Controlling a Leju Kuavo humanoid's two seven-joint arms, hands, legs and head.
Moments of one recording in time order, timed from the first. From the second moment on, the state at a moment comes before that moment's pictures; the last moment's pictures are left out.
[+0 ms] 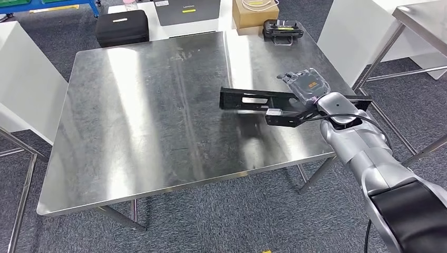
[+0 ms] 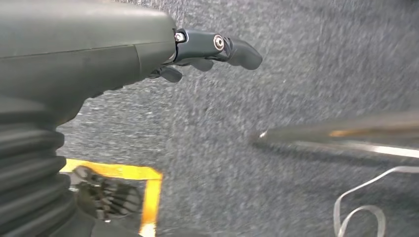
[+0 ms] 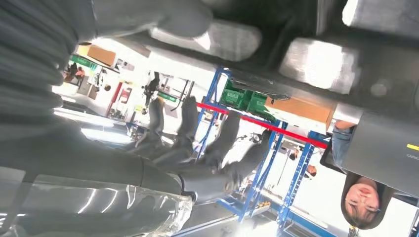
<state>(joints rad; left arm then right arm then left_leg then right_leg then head) -0.07 -0.08 0.91 -0.27 -0.44 0.20 -0.66 -1.06 -0.18 0.55 -0.38 1.14 -0.29 -0.26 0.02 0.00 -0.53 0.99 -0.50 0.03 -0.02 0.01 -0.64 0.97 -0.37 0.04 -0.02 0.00</state>
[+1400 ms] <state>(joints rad) -0.07 -0.05 0.89 -0.23 -0.47 0.16 -0.58 -1.03 -0.21 0.45 -0.36 1.04 0.15 -0.09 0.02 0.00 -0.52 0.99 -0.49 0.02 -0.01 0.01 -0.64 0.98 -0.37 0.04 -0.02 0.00</state>
